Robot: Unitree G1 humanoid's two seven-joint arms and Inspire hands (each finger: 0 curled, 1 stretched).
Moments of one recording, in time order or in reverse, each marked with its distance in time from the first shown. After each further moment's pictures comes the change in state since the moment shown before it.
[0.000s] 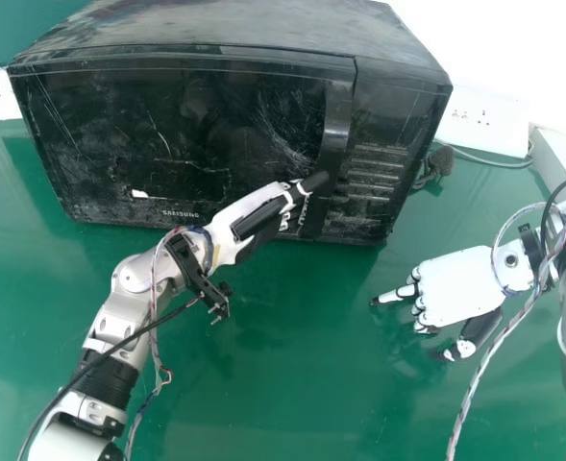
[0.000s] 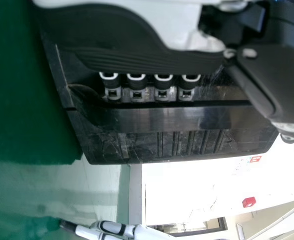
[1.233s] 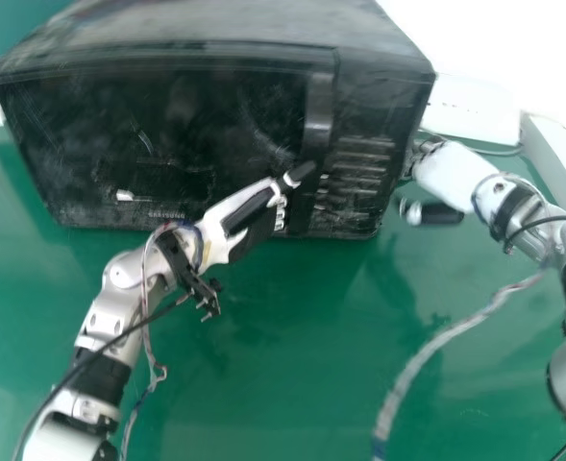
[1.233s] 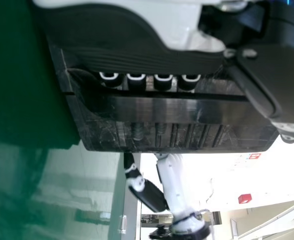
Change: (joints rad) left arm -0.011 0.024 0.011 0.002 -0.077 0.044 -0.057; right arm 0.249 0.010 -1.209 -0.030 1.069 0.373 1.415
